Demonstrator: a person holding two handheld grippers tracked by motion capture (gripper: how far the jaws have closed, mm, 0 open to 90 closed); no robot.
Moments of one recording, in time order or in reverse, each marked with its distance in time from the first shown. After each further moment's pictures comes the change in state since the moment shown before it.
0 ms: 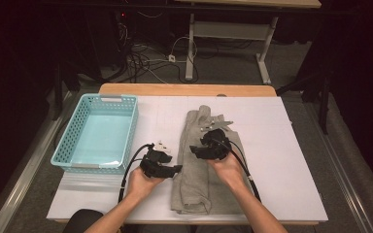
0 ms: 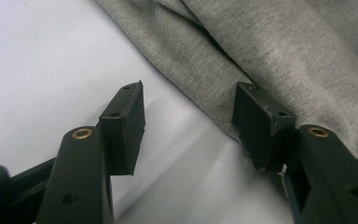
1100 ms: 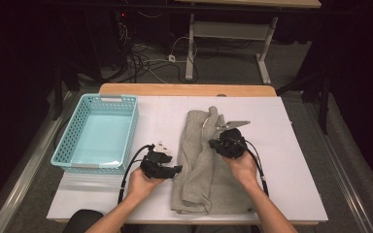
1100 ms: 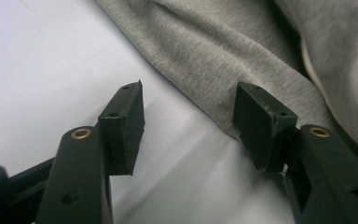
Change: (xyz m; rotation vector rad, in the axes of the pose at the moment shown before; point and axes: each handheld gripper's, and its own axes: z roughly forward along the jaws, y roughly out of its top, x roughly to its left) left arm -0.002 -0.002 0.001 -0.012 0.011 0.011; right arm -0.037 -0.020 -0.022 -0.012 -0.041 0.002
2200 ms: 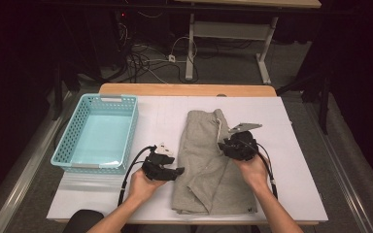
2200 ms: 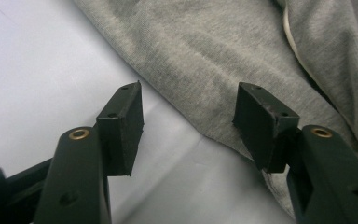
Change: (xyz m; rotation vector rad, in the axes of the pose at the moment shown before) left arm -0.008 0.001 -0.002 -0.002 -0.026 0.022; right arm -0.013 -0.015 -0.015 0.009 -0.088 0.017
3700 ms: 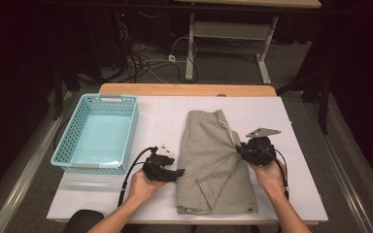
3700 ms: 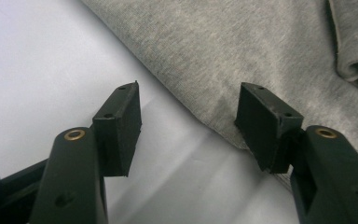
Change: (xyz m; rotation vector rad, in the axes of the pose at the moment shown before) left arm -0.002 -0.001 0.003 0.012 0.007 0.006; right arm -0.027 -0.030 -0.027 0.002 -0.086 0.033
